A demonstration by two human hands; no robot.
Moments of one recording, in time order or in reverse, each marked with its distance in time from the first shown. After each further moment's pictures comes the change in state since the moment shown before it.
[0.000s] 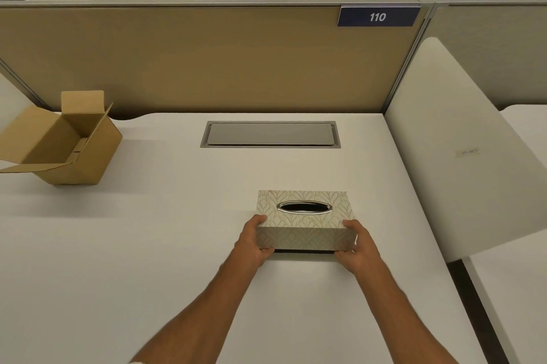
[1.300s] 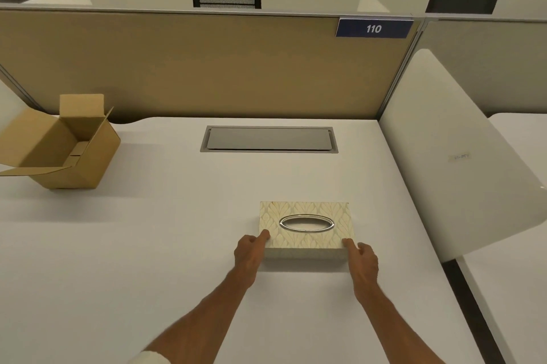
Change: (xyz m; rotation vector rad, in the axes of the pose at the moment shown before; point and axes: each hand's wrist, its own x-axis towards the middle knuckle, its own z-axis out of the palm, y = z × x) left_hand 0.018 -0.015 -0.030 0.655 0.114 0.422; right_hand 0.019 0.033 -0.039 -0.804 0.355 -0.592
